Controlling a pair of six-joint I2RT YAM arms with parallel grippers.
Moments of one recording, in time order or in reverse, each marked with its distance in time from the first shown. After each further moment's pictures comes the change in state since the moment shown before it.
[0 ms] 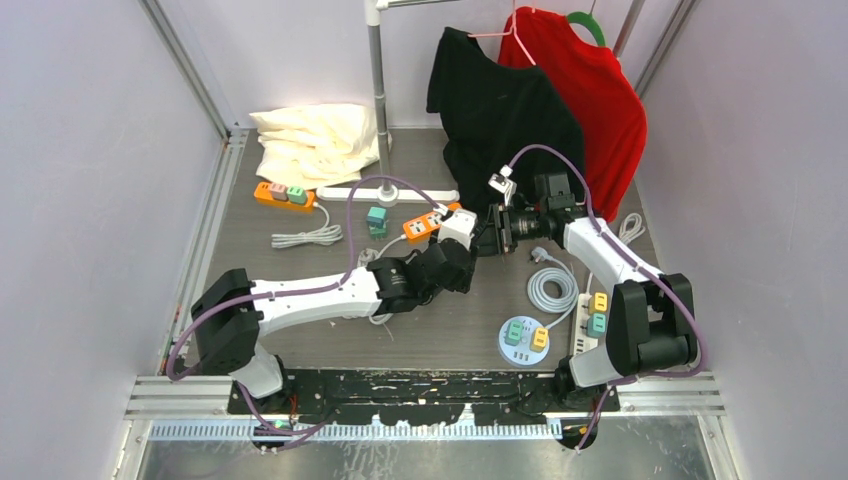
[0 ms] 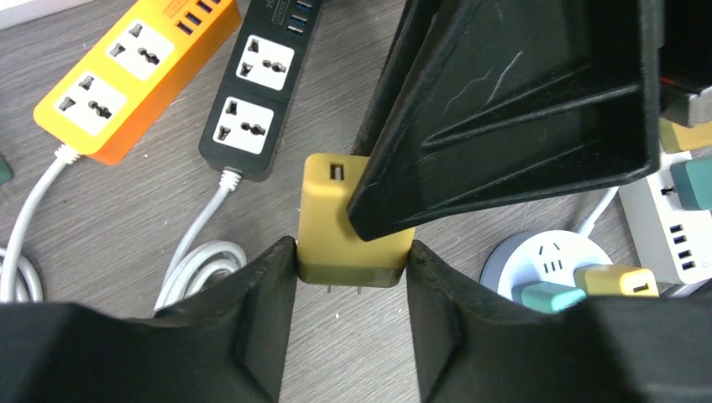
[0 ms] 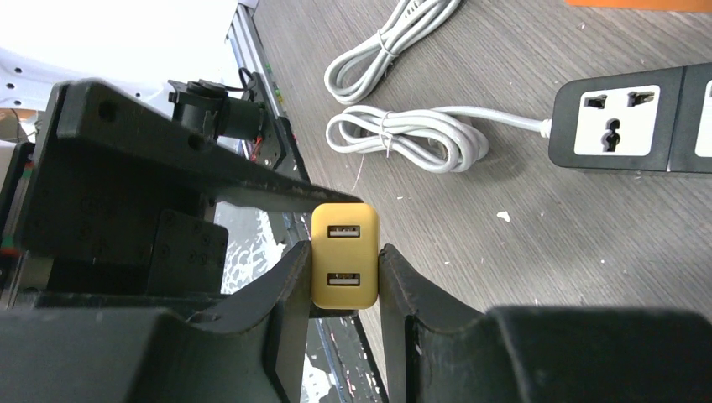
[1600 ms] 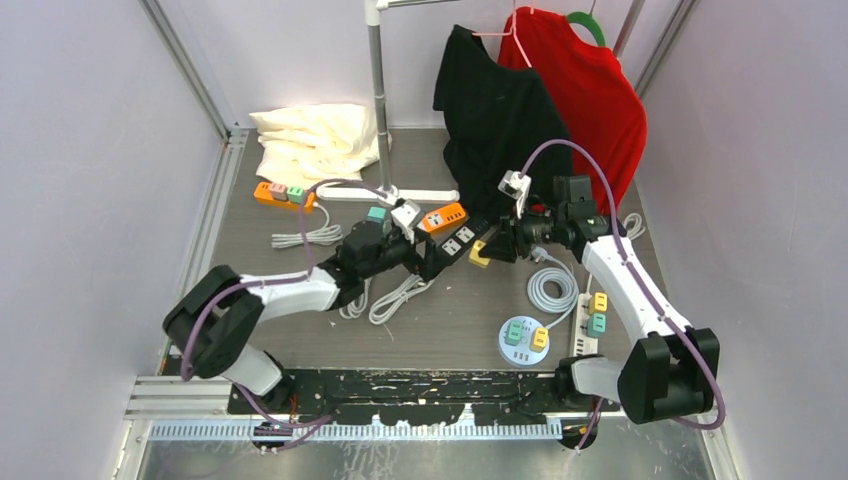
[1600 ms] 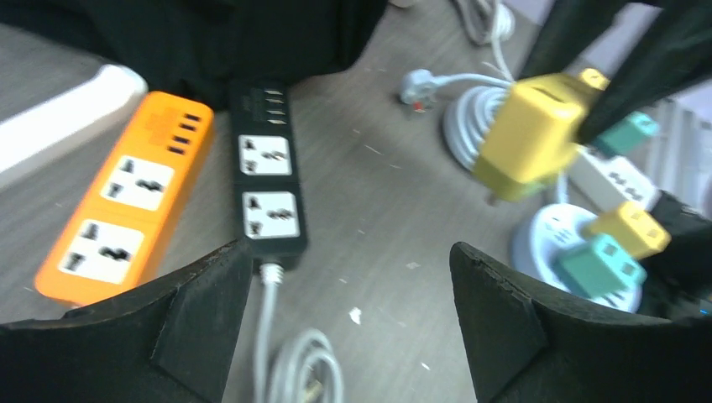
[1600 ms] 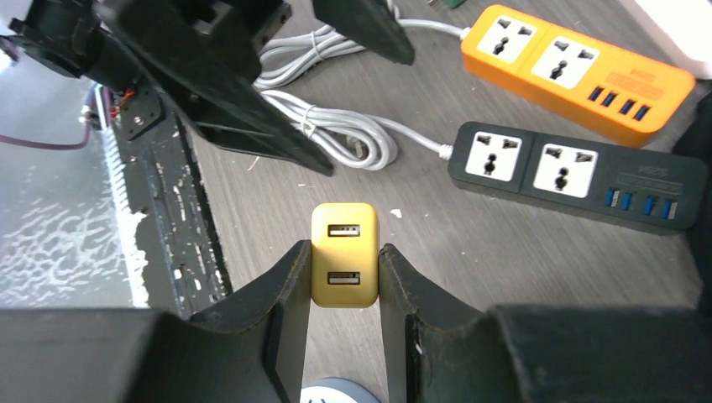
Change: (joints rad) left arm 0.393 -0.043 -0.461 0.830 0.702 0.326; right arm -0.028 -0.233 -0.002 -0.121 0.159 -0.430
